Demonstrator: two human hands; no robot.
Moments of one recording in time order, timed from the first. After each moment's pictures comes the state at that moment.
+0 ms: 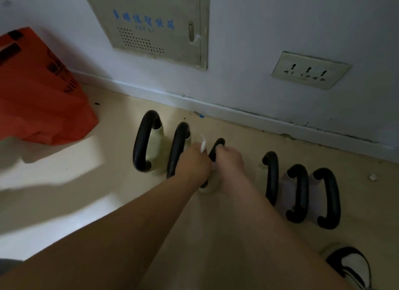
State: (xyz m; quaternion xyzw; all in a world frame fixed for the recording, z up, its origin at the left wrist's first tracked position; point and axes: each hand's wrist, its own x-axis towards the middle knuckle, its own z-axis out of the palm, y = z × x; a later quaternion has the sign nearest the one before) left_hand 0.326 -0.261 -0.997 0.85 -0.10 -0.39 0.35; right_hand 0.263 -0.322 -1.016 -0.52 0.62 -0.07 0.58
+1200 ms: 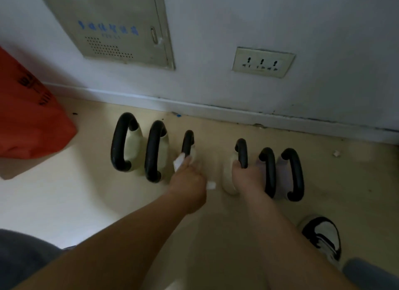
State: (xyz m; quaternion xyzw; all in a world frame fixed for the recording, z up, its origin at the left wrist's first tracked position) left_hand 0.263 -0.227 -1.020 0.72 -0.65 -0.16 -0.19; right_hand 0.137 -0.321 -1.035 -0.51 0.73 -0.09 0.45
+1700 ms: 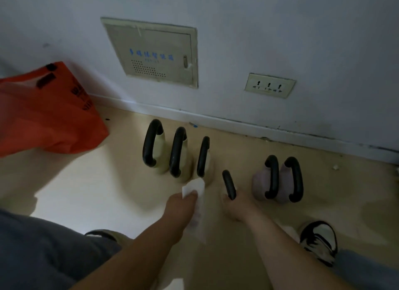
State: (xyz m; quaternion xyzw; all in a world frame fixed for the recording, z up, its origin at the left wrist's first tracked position) left_hand 0.242 -0.108 -0.976 0.78 0.00 -0.47 0.41; right_hand 0.112 -0.237 -1.024 -0.67 0.58 0.12 0.45
